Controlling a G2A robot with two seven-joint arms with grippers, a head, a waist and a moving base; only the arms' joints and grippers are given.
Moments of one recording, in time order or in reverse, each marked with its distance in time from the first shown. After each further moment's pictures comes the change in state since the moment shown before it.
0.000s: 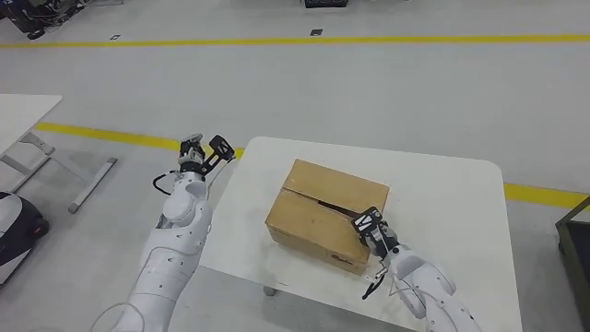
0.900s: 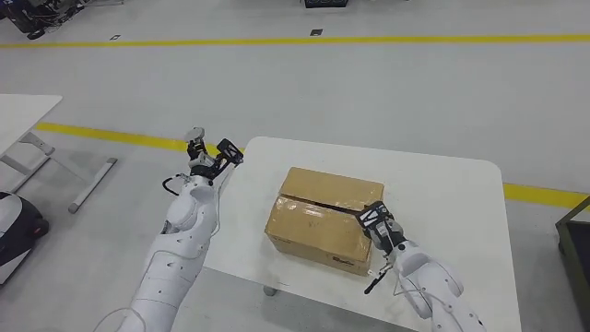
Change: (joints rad) left arm 0.061 -0.019 0.048 -0.106 -0.167 -0.061 0.118; right arm -0.047 0.018 0.057 -0.144 -0.050 0.015 -0.010
